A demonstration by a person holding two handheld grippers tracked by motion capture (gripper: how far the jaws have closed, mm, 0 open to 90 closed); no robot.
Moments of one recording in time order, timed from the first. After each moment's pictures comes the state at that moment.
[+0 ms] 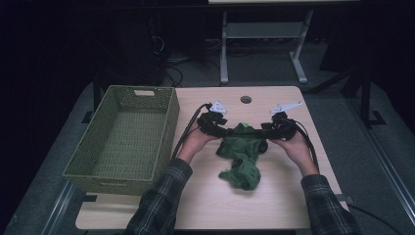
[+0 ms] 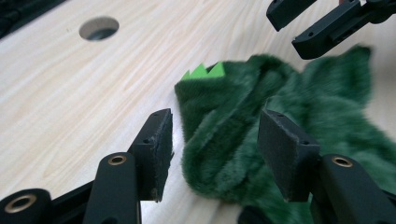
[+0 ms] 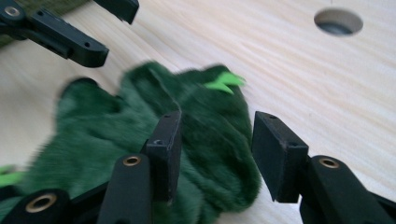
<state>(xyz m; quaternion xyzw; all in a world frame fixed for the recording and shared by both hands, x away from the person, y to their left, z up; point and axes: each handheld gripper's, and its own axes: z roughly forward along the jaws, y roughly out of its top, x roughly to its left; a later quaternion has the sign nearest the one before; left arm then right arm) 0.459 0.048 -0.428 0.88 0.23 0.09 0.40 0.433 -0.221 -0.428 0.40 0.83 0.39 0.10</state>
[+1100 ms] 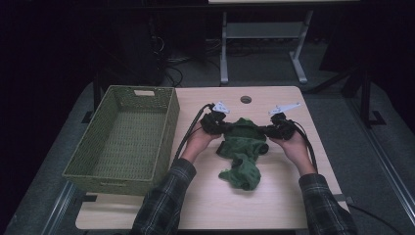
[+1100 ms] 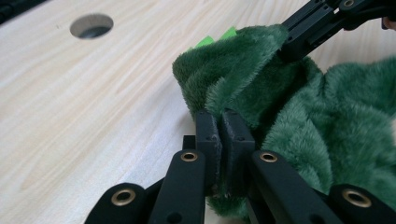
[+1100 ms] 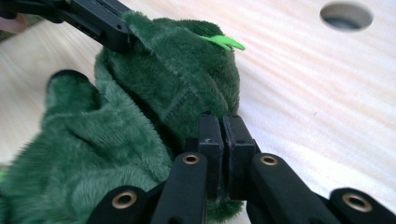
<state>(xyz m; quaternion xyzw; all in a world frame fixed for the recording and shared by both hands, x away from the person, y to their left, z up) 0.458 0.043 -0.421 0.87 0.24 0.09 0.42 0.434 -0.221 -0.430 0.39 0.83 0.39 0.10</state>
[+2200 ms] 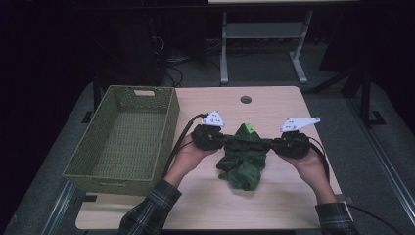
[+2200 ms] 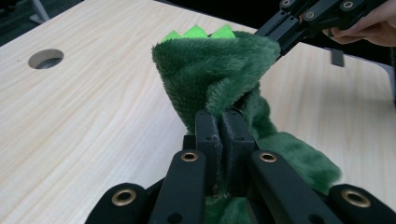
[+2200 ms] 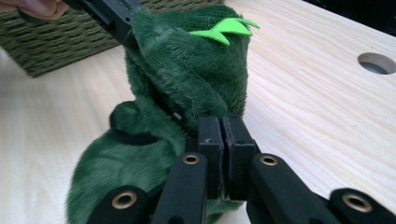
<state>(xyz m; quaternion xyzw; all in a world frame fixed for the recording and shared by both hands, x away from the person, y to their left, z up) 0.364 0.063 -0.369 0.87 0.18 0.06 0.45 0.340 -0.224 -0.385 0.31 0.83 0.44 0.11</state>
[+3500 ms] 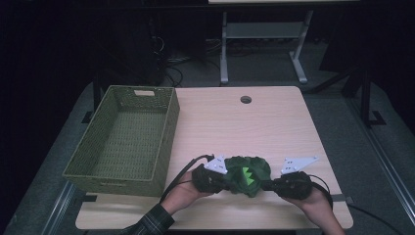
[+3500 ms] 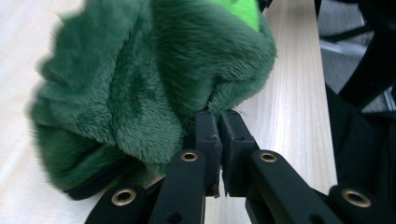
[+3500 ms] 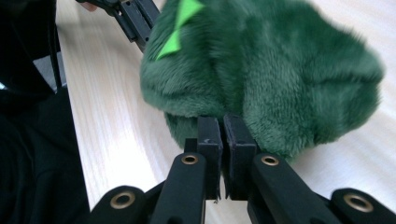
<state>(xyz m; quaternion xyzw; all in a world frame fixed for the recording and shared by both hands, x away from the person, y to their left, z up) 0.290 0.060 -0.438 0.92 0.11 -0.03 0.39 0.261 -0.222 -0.439 0.28 0.86 0.42 0.01</state>
